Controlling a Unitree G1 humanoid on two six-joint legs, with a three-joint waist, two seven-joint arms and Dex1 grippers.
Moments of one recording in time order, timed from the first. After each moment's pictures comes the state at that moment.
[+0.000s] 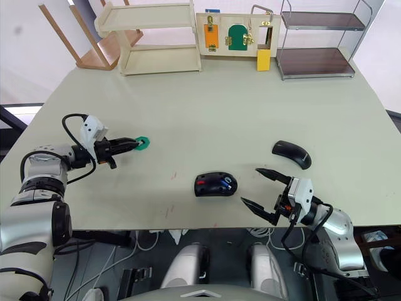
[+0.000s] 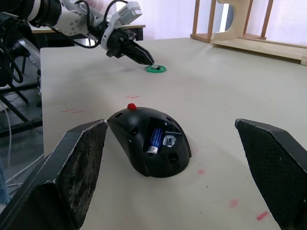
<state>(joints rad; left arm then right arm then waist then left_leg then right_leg) -0.84 0.78 0.14 1.27 -0.04 -0.23 -1.25 0.10 -0.39 0.03 -0.15 0.43 -0.18 1.03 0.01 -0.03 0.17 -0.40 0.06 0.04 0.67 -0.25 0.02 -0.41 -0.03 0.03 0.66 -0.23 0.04</state>
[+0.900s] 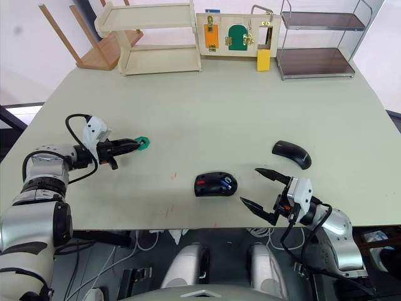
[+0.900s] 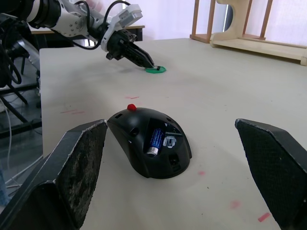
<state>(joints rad) -0.84 0.77 0.13 1.27 -0.01 -0.25 -1.24 0.10 -0.39 0.04 -0.14 0.43 -0.19 1.02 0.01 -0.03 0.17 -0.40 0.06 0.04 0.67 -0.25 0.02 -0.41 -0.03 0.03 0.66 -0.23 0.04</state>
